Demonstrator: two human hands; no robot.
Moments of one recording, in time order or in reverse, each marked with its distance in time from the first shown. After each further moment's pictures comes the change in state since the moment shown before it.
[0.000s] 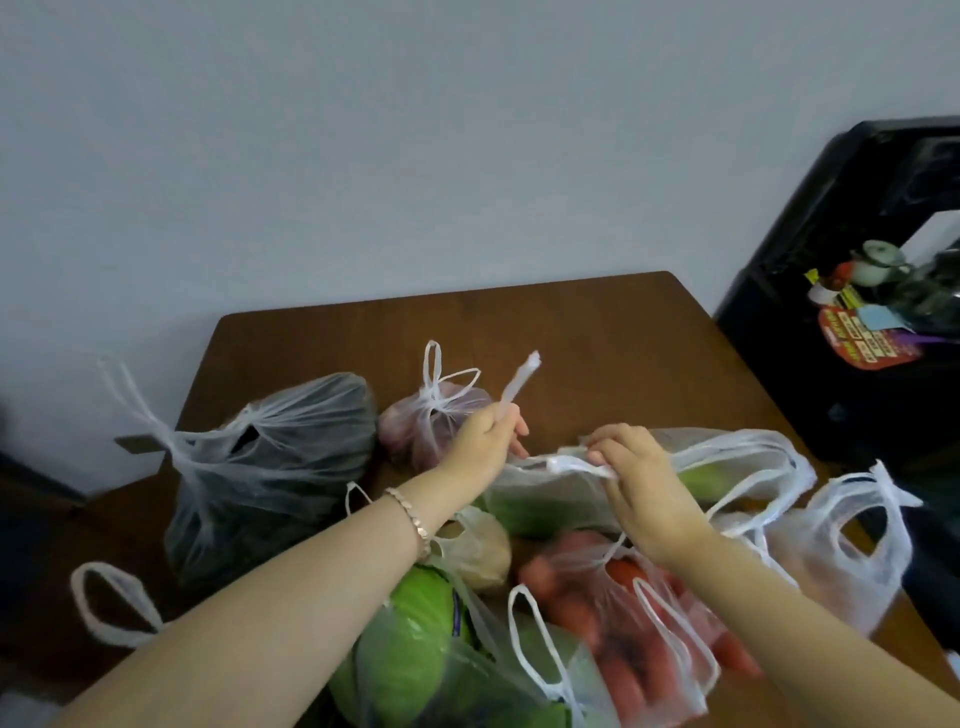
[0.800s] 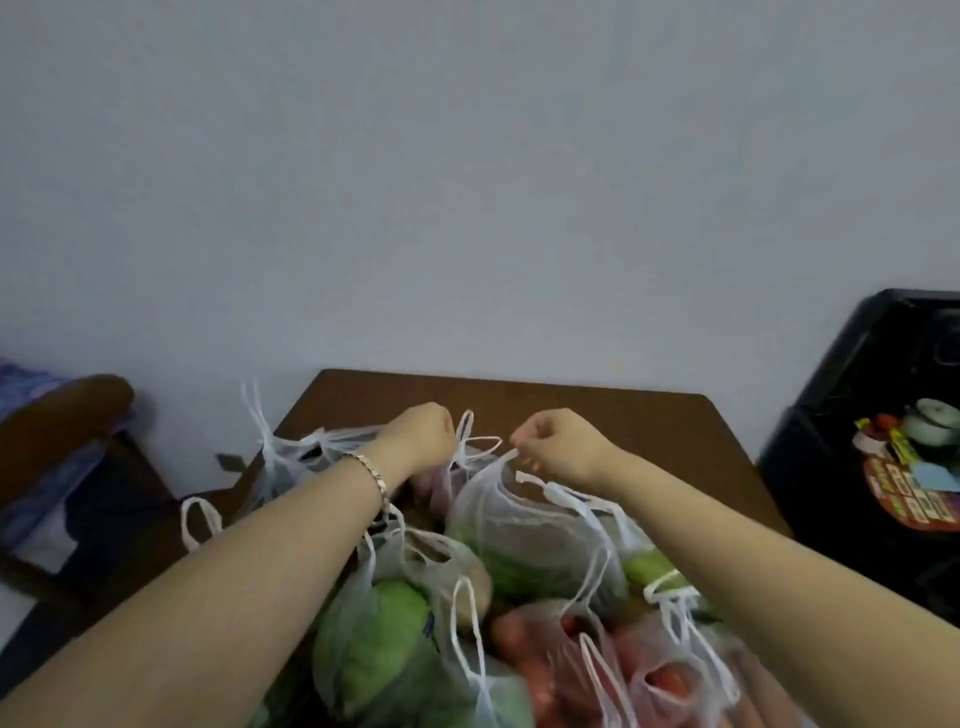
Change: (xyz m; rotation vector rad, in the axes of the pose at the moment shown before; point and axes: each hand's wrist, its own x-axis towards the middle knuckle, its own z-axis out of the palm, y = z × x) left_hand -0.077 0.095 -0.051 0.766 0.247 -0.098; right_hand 0.072 -0.065 -0.082 0.492 -0.417 0.165
